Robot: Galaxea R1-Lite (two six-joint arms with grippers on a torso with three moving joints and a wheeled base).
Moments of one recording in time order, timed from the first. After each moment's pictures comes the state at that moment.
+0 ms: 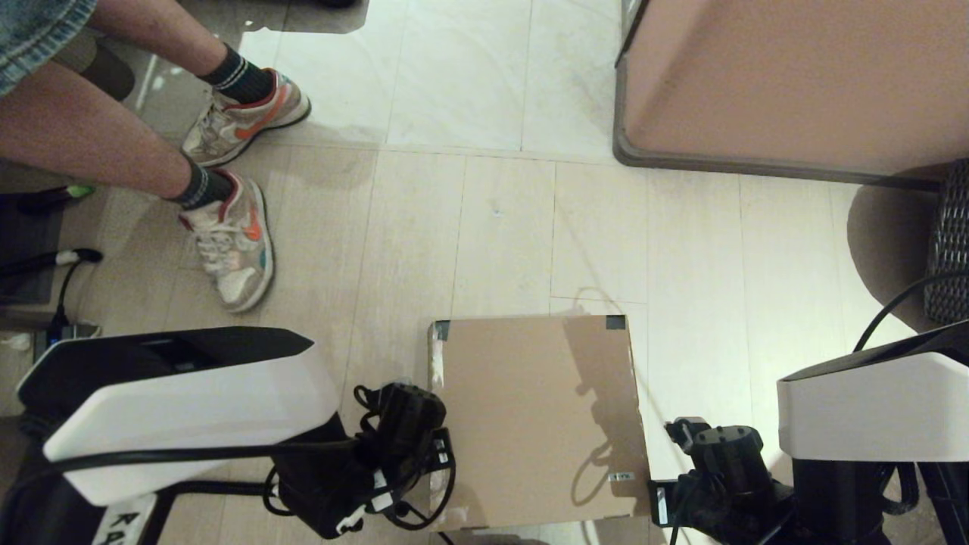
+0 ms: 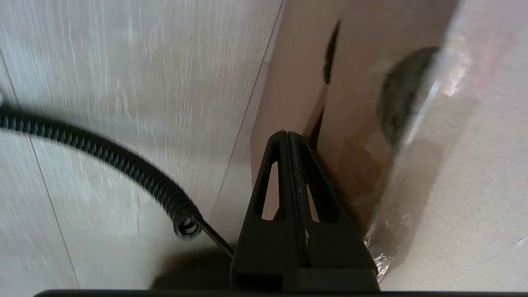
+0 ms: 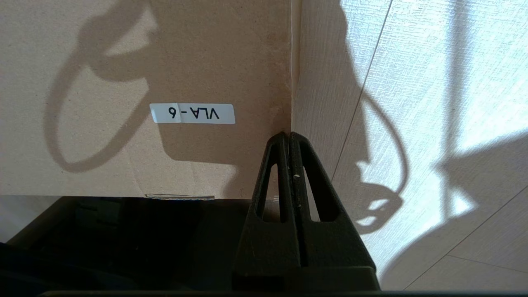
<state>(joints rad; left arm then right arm) -0.61 2.32 -0.78 -0.77 0.32 -0.57 0.38 2.34 -0.32 -1.27 -0.05 0.31</state>
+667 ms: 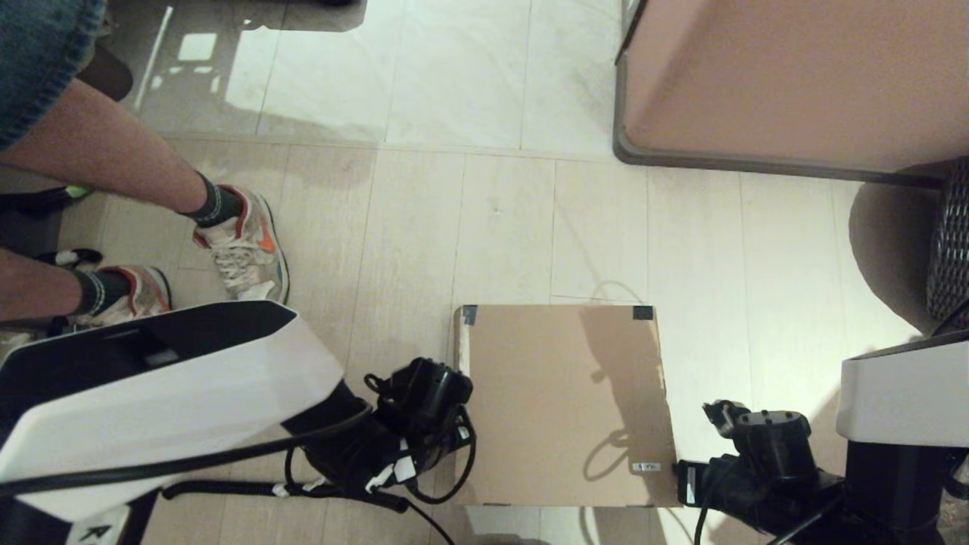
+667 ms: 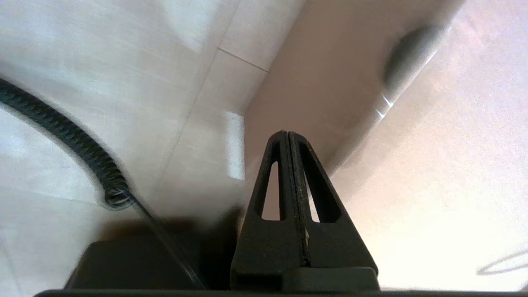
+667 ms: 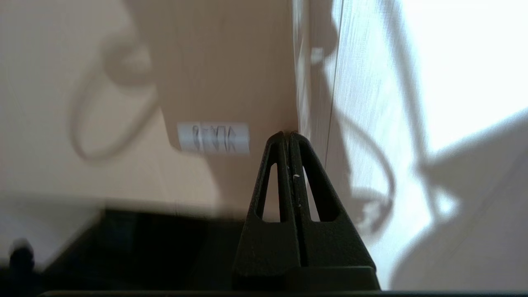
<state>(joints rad) -0.66 2.26 -0.96 -0.49 0.32 -0.80 0.26 2.21 -0.26 -1.26 -0.02 0.32</state>
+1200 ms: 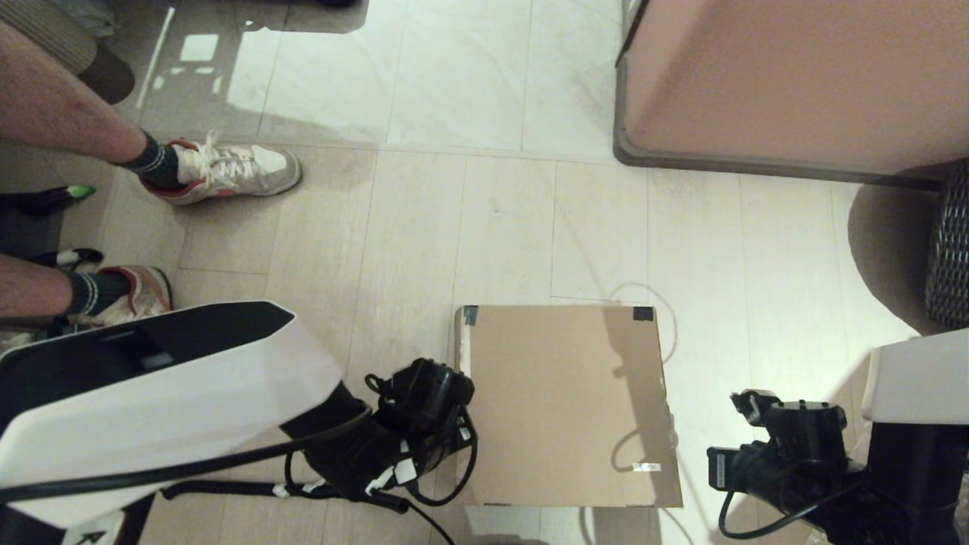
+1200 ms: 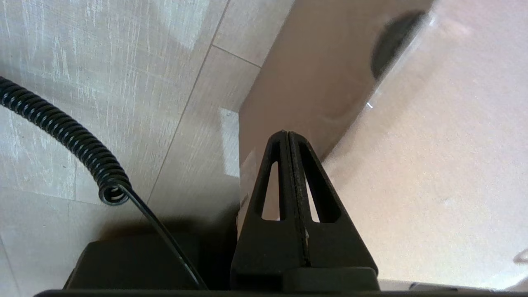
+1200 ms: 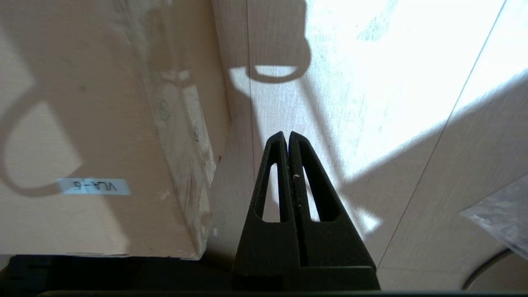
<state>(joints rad) -0.66 2.26 -0.96 -0.49 0.33 -0.80 0.08 2.24 -0.29 -1.28 -0.03 0.16</state>
